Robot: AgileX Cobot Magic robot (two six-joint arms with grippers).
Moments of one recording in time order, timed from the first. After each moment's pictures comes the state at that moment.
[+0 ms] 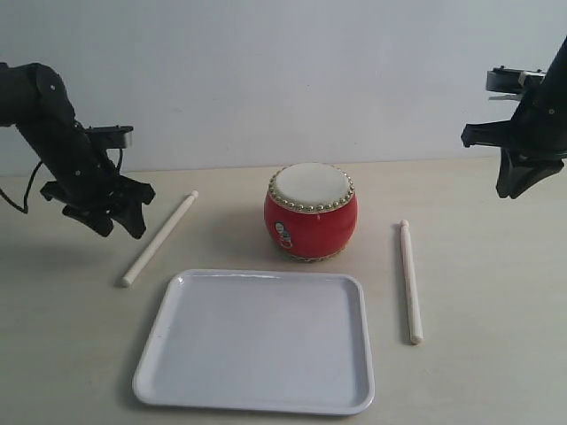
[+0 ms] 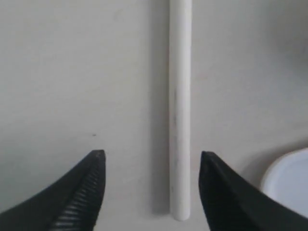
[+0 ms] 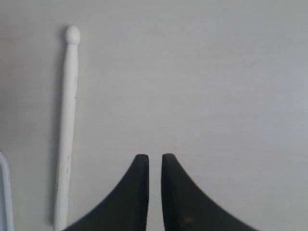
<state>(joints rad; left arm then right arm) -0.13 2.34 -1.93 -0.24 1.09 0.30 -0.04 2.09 -1.80 0.13 1.22 -0.02</state>
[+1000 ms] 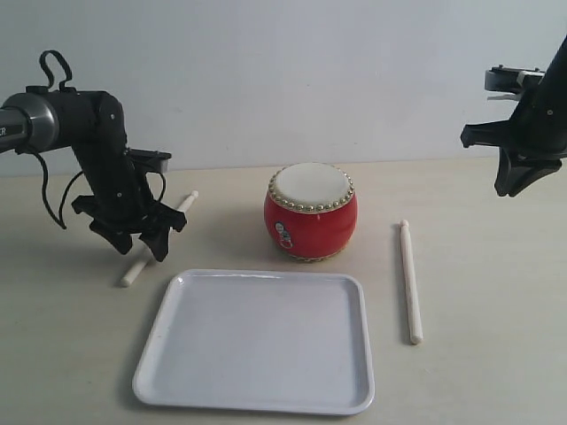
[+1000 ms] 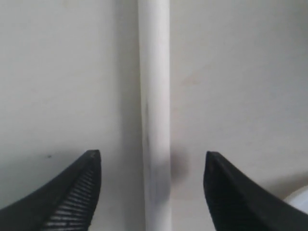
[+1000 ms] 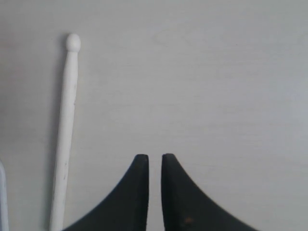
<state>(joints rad) -0.24 2.43 -1.98 -0.08 1.10 0.15 -0.04 2.09 -1.80 0.13 1.20 -0.03</state>
